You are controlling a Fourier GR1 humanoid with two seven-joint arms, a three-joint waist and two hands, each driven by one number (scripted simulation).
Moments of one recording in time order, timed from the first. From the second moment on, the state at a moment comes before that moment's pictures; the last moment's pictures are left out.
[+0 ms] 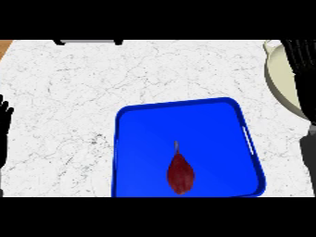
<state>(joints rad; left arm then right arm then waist) -0.03 0.50 0.00 -1.43 0.31 0.37 0.00 -0.39 -0.31 -0.05 -1.69 -0.11 -0.05 0.09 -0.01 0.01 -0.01</state>
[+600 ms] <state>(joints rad) -0.01 0.33 -0.15 -1.56 0.27 0.35 -0.13 0.10 -0.20 -0.10 -1.90 0.09 -0.22 -0.22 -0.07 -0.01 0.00</state>
